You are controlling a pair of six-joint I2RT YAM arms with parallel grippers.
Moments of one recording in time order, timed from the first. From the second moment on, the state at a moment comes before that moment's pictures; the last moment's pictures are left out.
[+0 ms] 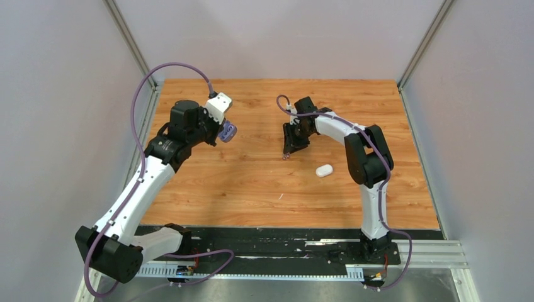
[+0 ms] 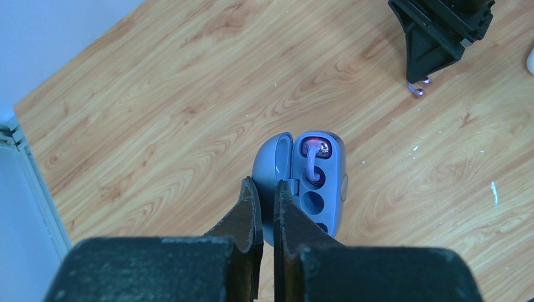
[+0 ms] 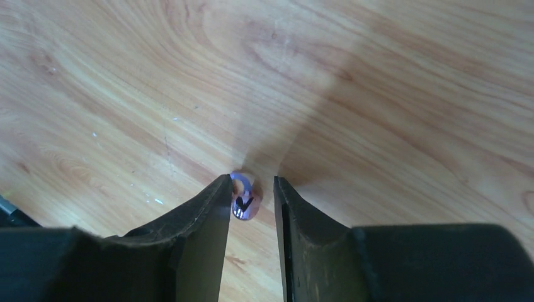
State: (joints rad) left arm -0.37 1.13 1.13 -0.50 0.12 0.29; right arm 0.43 2.13 1.57 -0.59 -0.37 0.20
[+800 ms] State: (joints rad) left arm -0.36 1.11 1.13 -0.48 0.12 0.29; right arm 0.43 2.06 1.43 -0.55 -0.41 0.16
